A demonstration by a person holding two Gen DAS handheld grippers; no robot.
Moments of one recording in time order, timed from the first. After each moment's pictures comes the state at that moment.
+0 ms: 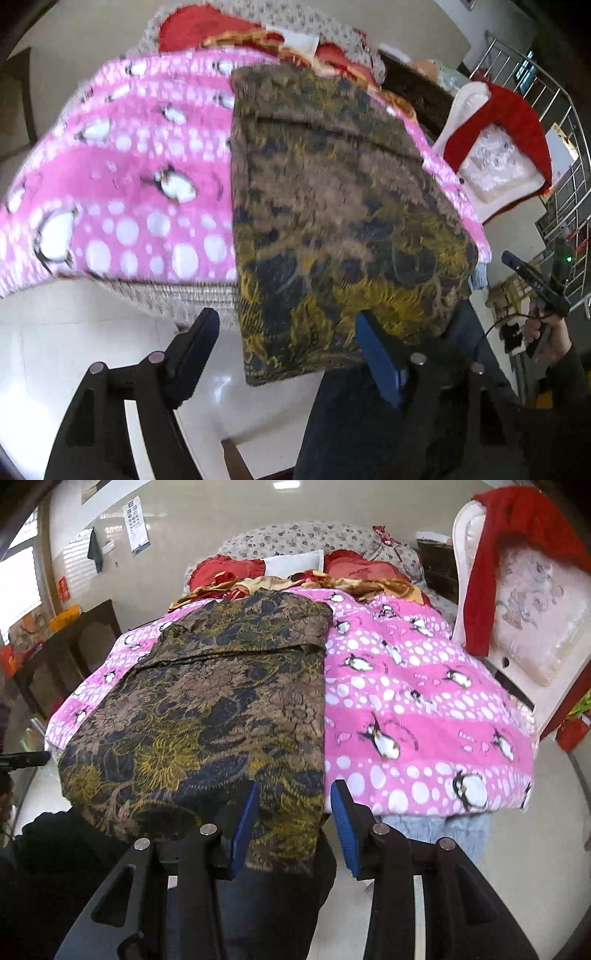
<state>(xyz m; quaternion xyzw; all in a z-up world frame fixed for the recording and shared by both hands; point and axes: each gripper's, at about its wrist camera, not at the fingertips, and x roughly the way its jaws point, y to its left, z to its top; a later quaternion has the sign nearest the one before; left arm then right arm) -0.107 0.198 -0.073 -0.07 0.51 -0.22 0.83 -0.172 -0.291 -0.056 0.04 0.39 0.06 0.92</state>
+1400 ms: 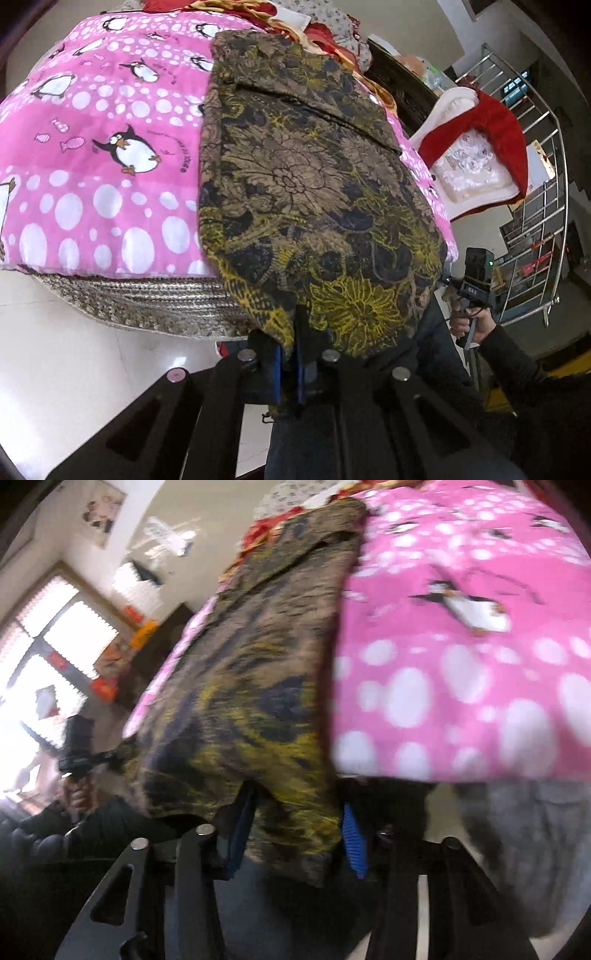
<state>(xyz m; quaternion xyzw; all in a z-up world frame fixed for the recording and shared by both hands) -0.087 0.198 -0.088 -0.13 0.54 -0.28 0.78 -0.111 -0.333 -0.177 0.22 0.44 0.30 0.82</state>
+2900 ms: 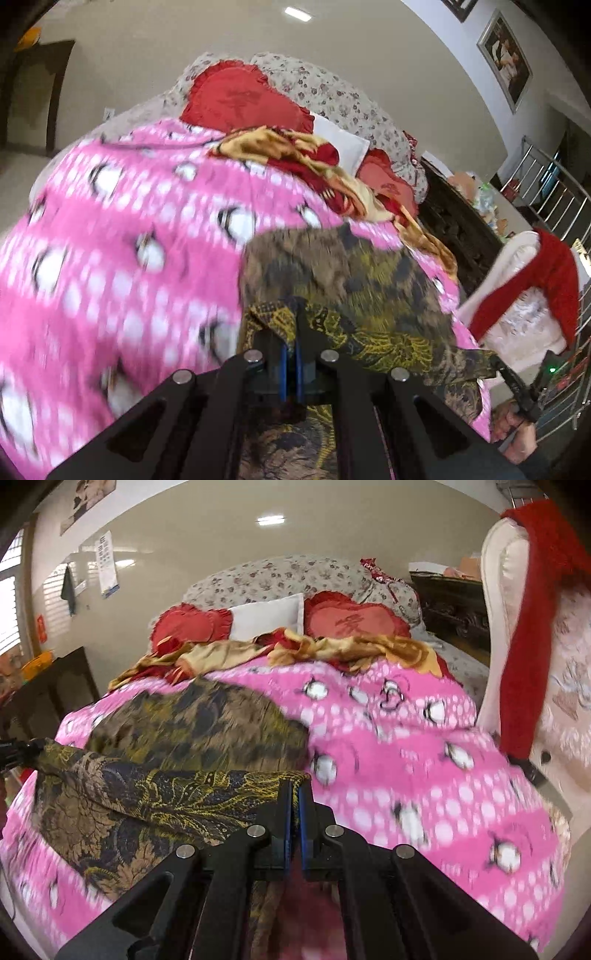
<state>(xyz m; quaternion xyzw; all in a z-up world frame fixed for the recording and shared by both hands) 0.195 0.179 -0.019 -0.20 0.37 -0.14 0.90 0.093 -0.328 -0.025 0.05 0.31 0.02 0.95</state>
